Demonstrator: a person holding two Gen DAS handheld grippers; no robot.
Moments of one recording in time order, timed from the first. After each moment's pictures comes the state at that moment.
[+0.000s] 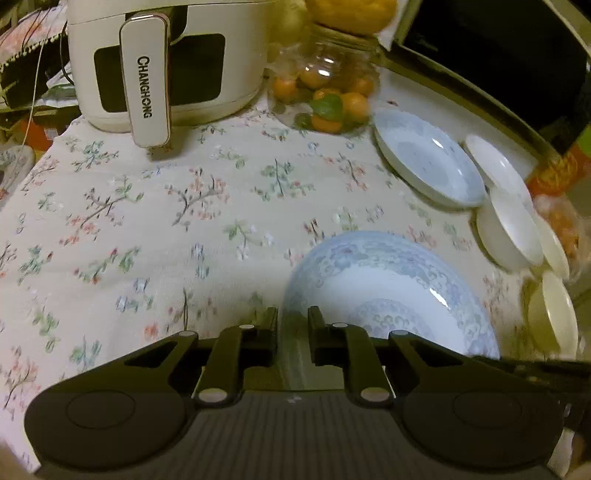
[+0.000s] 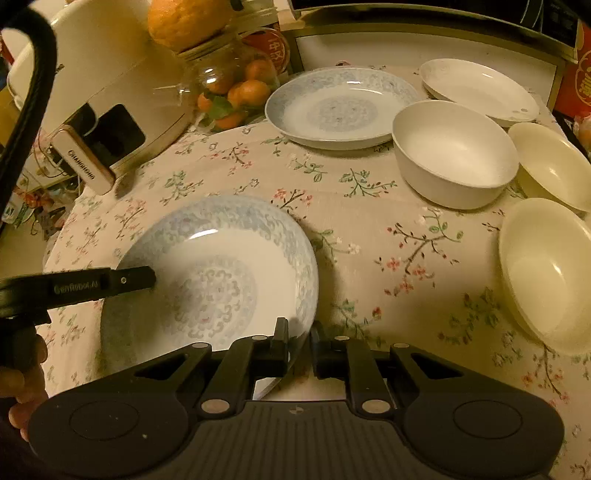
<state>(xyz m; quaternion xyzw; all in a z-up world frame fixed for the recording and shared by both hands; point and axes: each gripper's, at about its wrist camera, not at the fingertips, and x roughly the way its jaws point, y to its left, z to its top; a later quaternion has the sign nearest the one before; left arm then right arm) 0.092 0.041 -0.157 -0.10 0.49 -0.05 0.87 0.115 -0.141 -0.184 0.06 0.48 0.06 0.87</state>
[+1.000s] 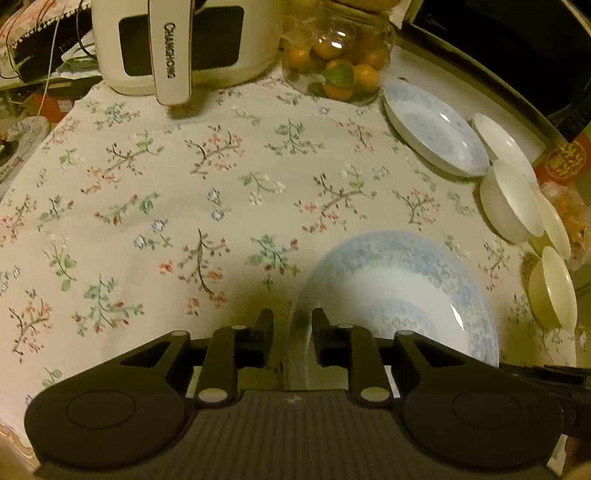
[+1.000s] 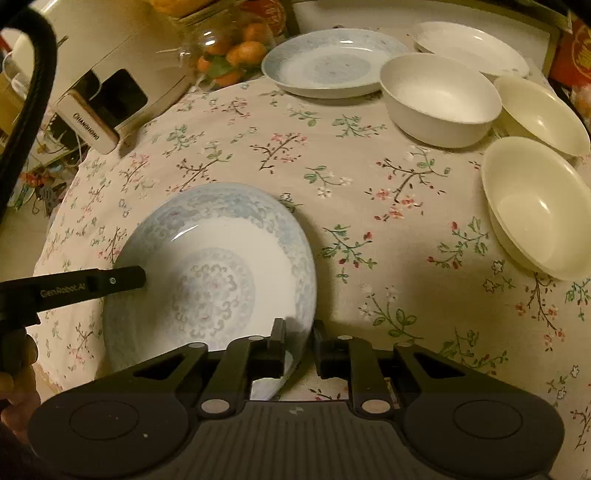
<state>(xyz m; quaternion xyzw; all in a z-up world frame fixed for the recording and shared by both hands) 0.074 0.047 -0.155 -0.11 0.52 -0.03 0.85 0.090 -0.146 -0.191 0.07 0.53 0.06 0.84</state>
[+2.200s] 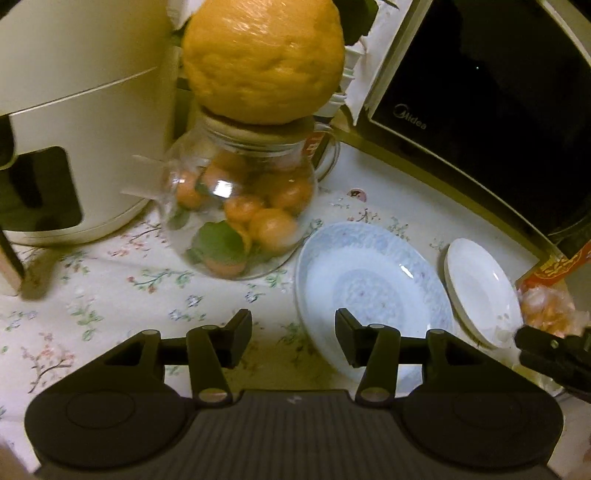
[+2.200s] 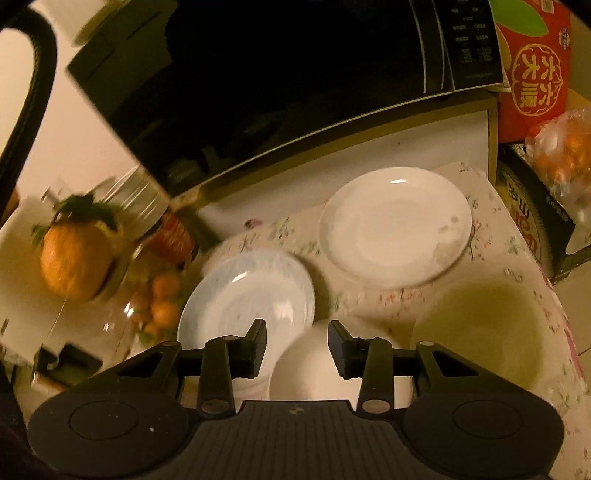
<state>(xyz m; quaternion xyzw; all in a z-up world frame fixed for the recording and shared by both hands) 0.236 -0.030 -0.132 -0.16 0.42 -0.04 0.89 0.240 -0.272 -0.114 0.21 0.37 -0.01 0.91</state>
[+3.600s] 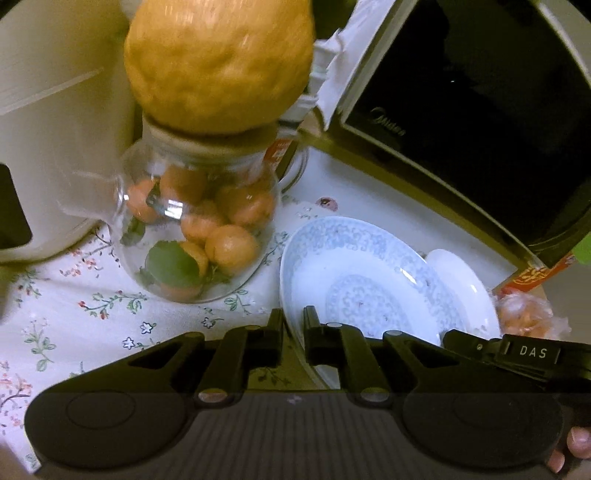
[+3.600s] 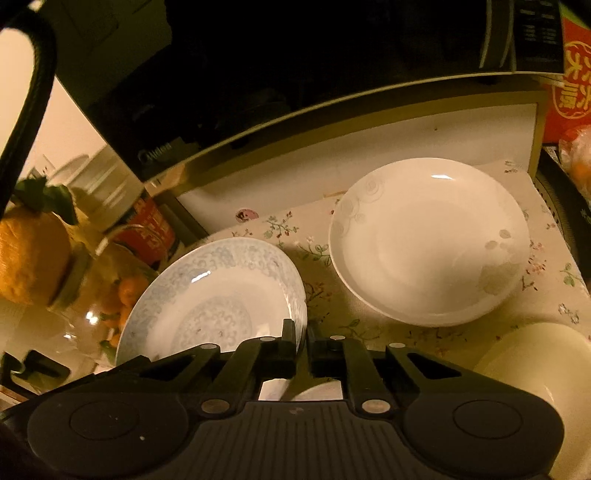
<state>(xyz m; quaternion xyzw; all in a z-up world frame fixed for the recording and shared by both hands) 0.255 -0.038 -0.129 -0.17 0.41 -0.08 0.89 0.297 -0.260 -0.147 0.18 0.39 0.00 0.90</state>
